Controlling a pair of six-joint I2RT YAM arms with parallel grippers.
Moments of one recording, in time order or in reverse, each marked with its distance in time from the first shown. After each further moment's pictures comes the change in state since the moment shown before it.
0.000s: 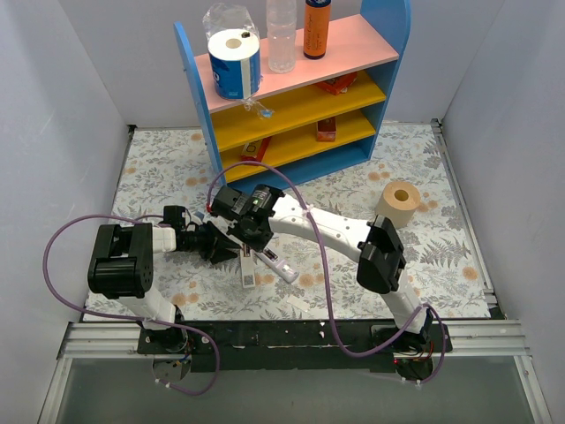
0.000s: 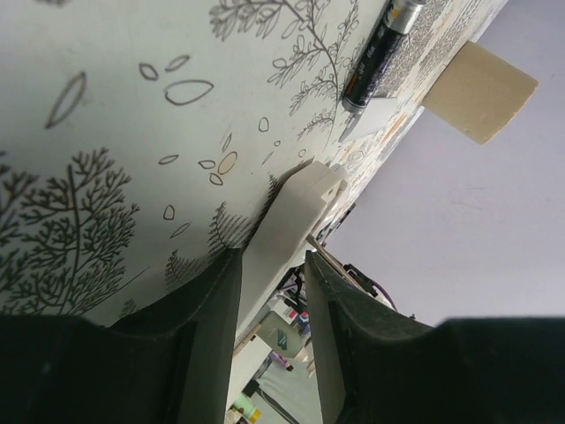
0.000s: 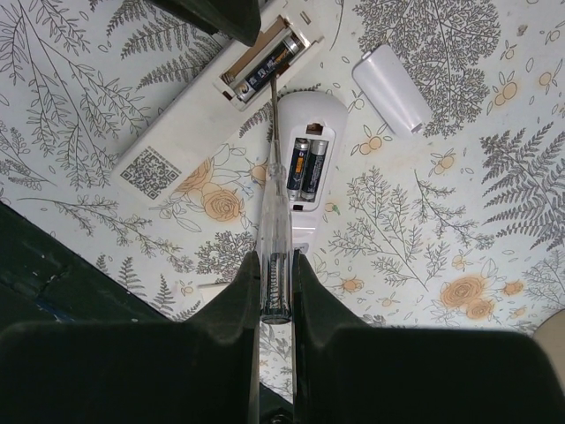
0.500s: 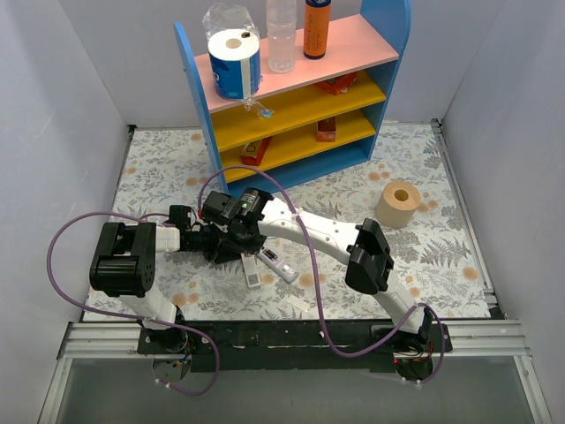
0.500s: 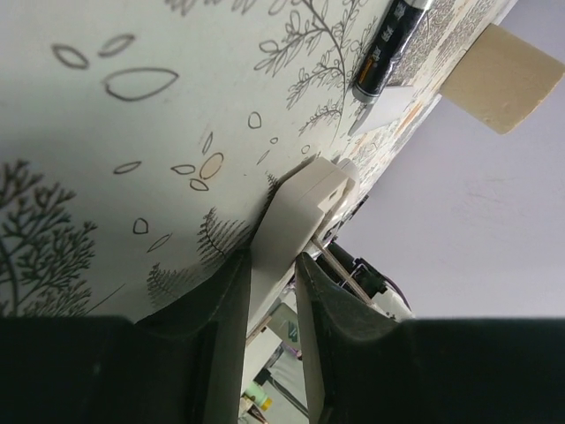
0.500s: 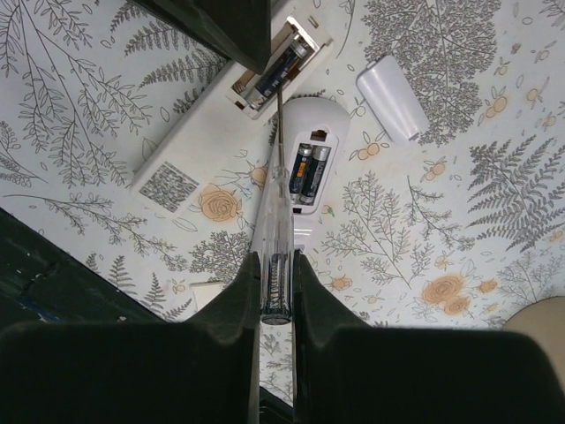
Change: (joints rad) left arm -0.051 0.014 0.003 0.016 -0.011 -0.010; right arm 0.037 0.101 0.160 -0.108 0.040 -0.040
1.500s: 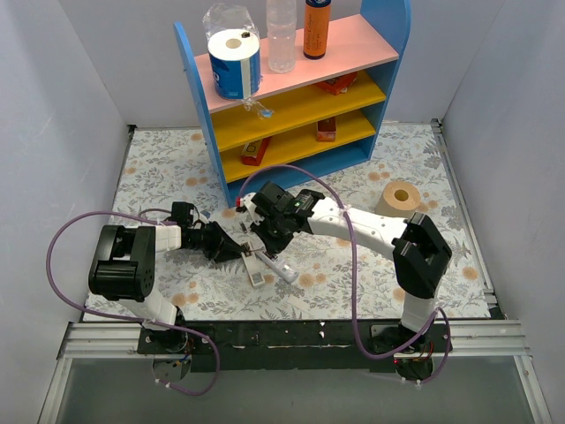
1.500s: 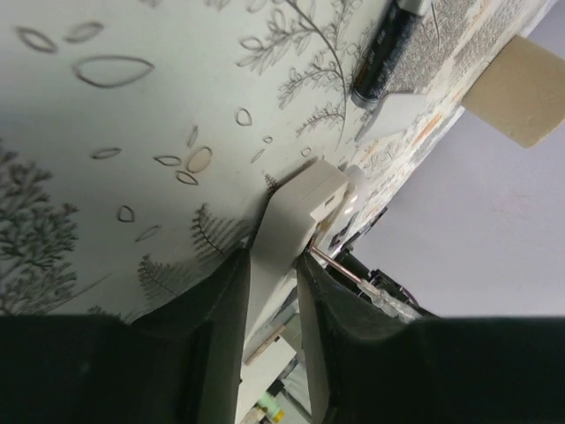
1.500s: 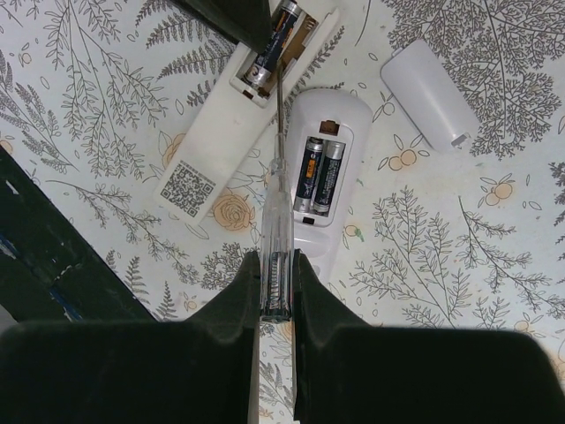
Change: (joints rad) left arm -0.024 -0.028 0.035 -0.089 -0.070 0.019; right arm -0.166 -0.365 -0.671 0.531 -0.307 -0.018
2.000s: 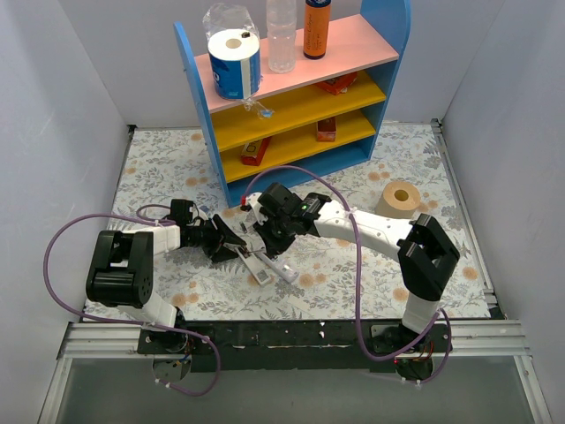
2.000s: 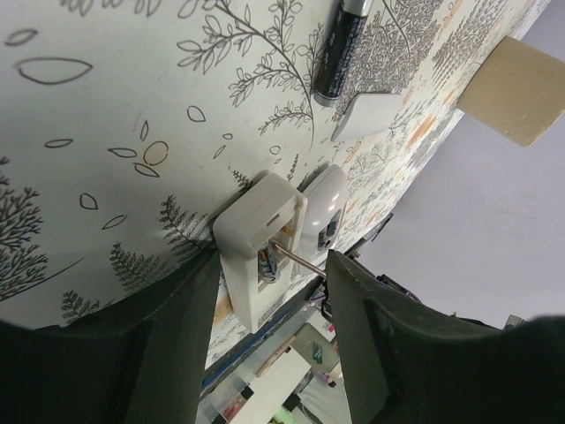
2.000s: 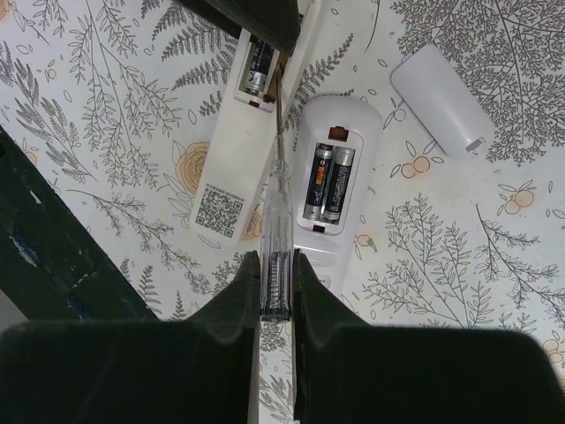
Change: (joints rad) left arm -0.007 -0.054 0.011 -0.014 -0.038 0.010; right arm -0.028 -0.057 -0.115 0.122 -0.061 0.035
